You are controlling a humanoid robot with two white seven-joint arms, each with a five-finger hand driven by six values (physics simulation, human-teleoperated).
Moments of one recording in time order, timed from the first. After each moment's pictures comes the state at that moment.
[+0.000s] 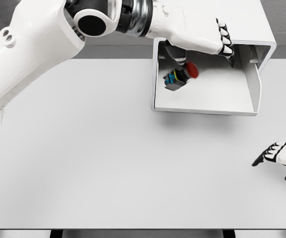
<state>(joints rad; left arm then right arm) -1.38 0.22 -1.03 -1.26 -0.32 -0.61 -0.61 0.29 -1.18 -0.07 -1.76 0.18 -0.61 0.61</state>
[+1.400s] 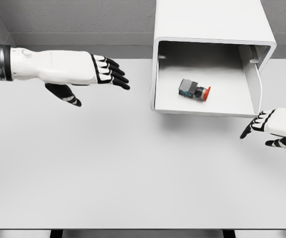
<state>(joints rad) -1.09 0.90 -0.96 -1.65 0.01 -0.61 -0.61 -0.05 -1.14 0.11 -1.76 0.12 -0.61 0.61</state>
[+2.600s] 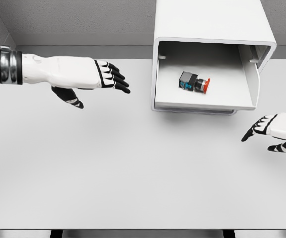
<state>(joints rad) -1.07 0.86 -0.98 -1.61 -0.07 -0.61 -0.61 -0.02 -1.15 0.11 -1.74 0.10 -0.61 0.61</state>
